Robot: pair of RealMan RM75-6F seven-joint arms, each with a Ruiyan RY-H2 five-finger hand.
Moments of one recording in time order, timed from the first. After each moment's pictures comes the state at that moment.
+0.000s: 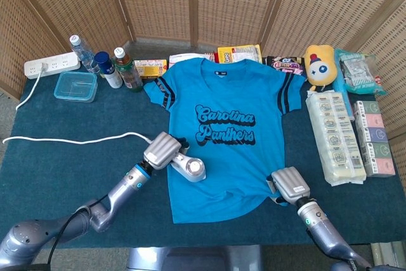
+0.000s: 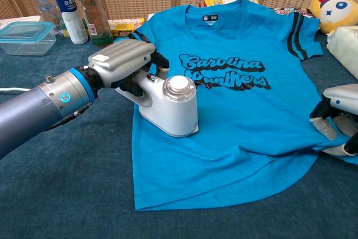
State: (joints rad) left arm -0.83 -1.91 -0.08 -0.88 1.56 1.12 -0.08; right arm 0.47 -1.35 0.00 -1.65 -1.27 0.98 -0.31
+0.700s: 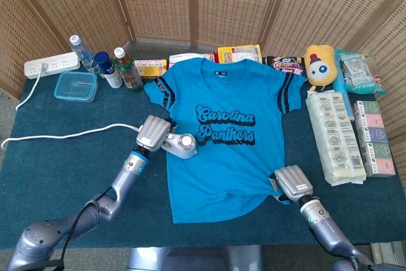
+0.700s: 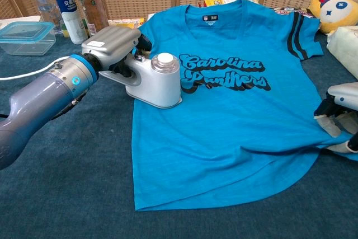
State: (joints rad) left arm -0.86 -2.01 -0.22 -0.73 1.40 1.05 0.09; right arm 0.47 -1.35 0.00 -1.62 -1.27 0.97 -0.27
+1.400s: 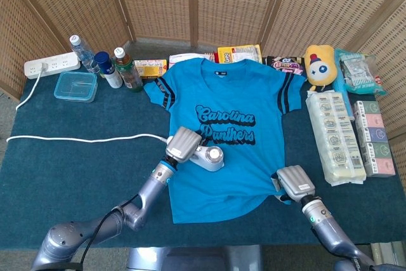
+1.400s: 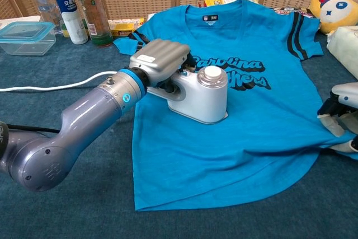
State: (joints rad) left arm -0.95 -2.15 -0.24 -0.74 1.38 1.01 0.24; right arm 0.46 -1.34 0.00 -1.62 -1.28 0.97 -0.24
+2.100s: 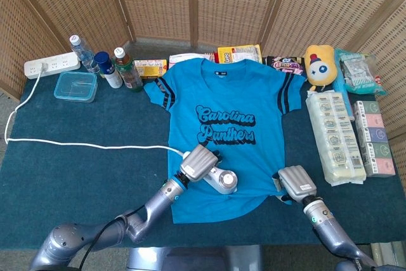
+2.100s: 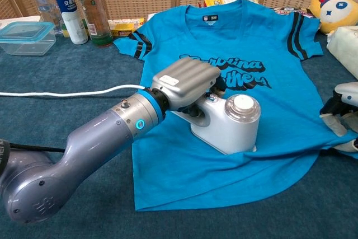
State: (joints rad) left arm -0.94 -2.14 -0.14 -0.87 1.47 1.04 0.21; right arm 0.46 -1.33 0.00 -1.62 -1.29 0.98 -0.23
